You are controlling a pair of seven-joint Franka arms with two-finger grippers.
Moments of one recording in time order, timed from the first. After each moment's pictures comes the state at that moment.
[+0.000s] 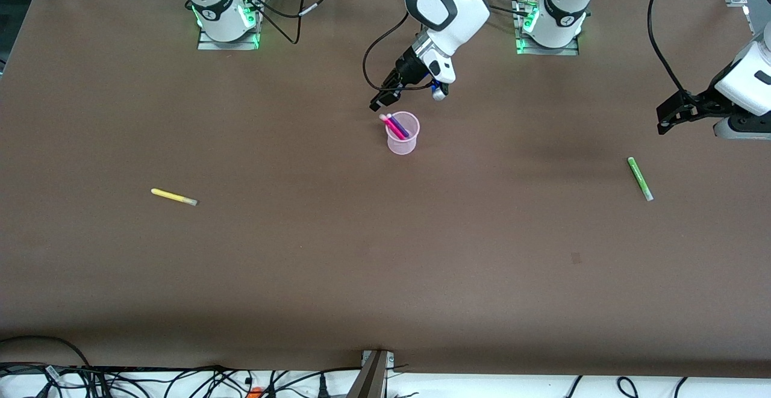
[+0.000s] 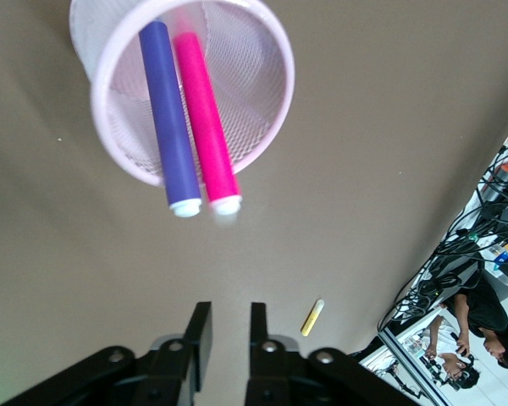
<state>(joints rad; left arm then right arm) 0.07 -0.04 -0.07 -1.73 0.08 1.73 0.04 1.12 0.79 0.11 -1.26 -0.68 1.44 0.04</state>
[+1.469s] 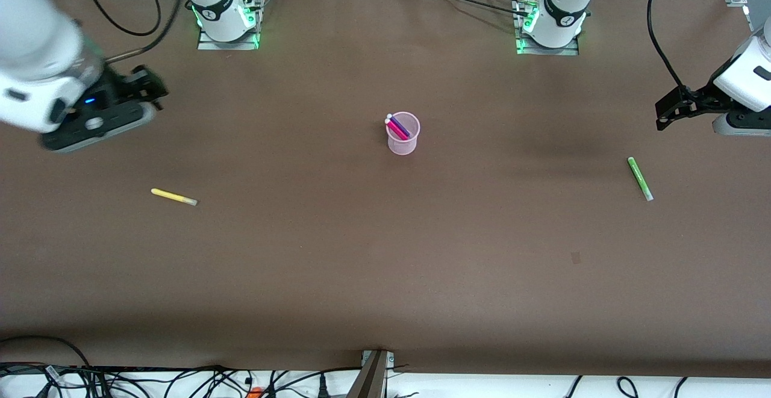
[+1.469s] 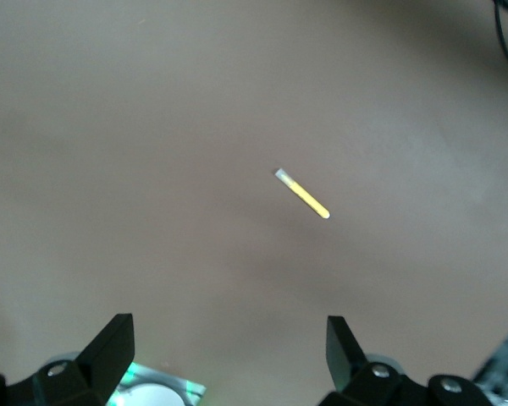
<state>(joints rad) 0.06 -0.04 -0.07 -1.71 0.08 1.70 0.04 0.56 0.29 -0.50 -1.22 0.02 1.36 -0.32</state>
